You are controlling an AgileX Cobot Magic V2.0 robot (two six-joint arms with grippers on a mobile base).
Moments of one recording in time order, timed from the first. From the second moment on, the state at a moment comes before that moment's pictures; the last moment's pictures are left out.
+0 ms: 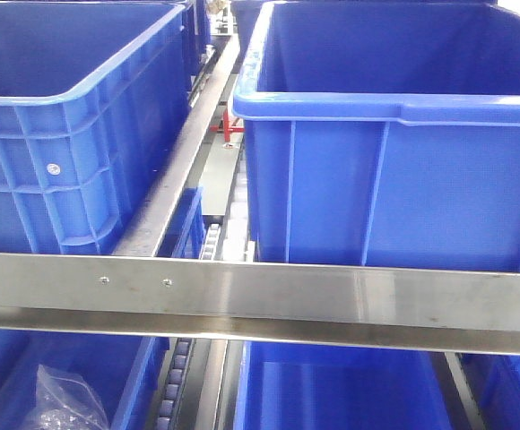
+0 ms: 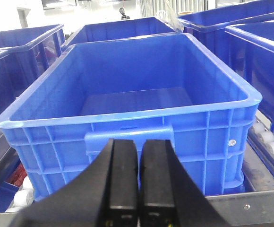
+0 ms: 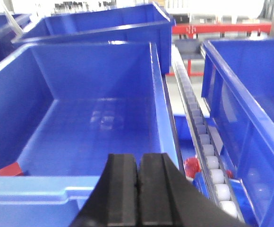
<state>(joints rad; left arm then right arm) -0.11 -0.01 0.01 -0.06 0.00 0.15 -0.06 0.23 -0.25 -0.01 0.07 0.09</state>
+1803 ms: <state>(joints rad) -0.11 -0.01 0.01 -0.06 0.00 0.15 -0.06 -0.01 0.03 -0.07 0.09 0.14</state>
